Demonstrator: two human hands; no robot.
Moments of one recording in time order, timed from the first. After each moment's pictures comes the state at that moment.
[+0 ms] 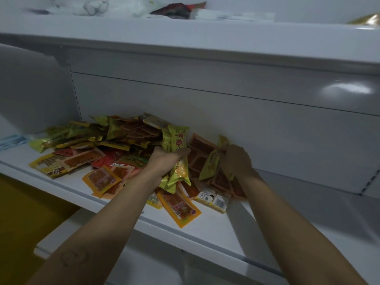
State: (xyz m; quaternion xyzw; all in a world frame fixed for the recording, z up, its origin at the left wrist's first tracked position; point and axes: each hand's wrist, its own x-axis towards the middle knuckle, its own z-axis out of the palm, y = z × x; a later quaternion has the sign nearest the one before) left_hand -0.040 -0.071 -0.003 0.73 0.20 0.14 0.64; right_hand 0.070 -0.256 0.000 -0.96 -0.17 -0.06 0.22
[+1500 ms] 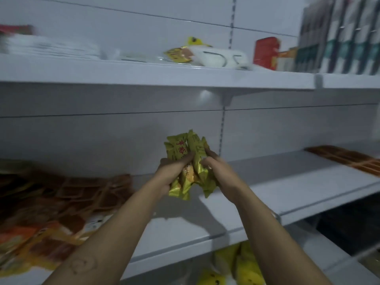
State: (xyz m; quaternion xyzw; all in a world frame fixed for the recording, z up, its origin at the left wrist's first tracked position) left_hand -0.006 -0.340 0.025 0.67 -0.06 -0.09 0.73; right_hand -0.068 -0.485 0.030 -0.73 -0.02 -0.09 0.68
